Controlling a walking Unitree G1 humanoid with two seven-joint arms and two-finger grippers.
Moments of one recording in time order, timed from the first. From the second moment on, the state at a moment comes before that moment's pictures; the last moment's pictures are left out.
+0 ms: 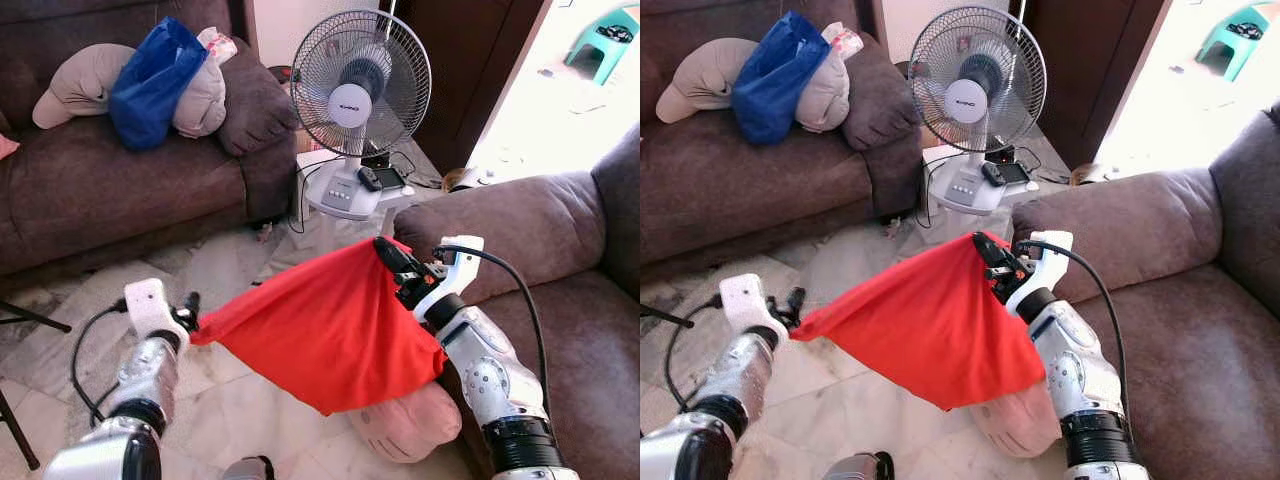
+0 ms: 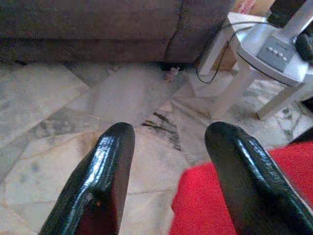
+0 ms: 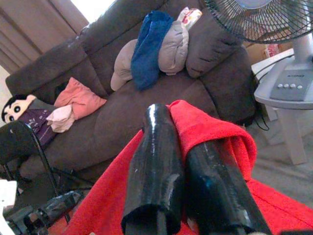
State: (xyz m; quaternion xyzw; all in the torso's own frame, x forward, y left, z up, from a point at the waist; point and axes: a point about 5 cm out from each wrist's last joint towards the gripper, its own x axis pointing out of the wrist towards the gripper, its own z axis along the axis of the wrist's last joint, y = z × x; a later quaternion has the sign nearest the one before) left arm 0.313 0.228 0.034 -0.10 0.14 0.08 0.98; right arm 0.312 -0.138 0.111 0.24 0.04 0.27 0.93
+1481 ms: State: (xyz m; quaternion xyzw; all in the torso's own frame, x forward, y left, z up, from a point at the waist) left arm 0.274 0.198 0.027 0.14 0.16 -0.30 0.93; right arm 0.313 -0.133 0.110 0.24 0.04 0.27 0.93
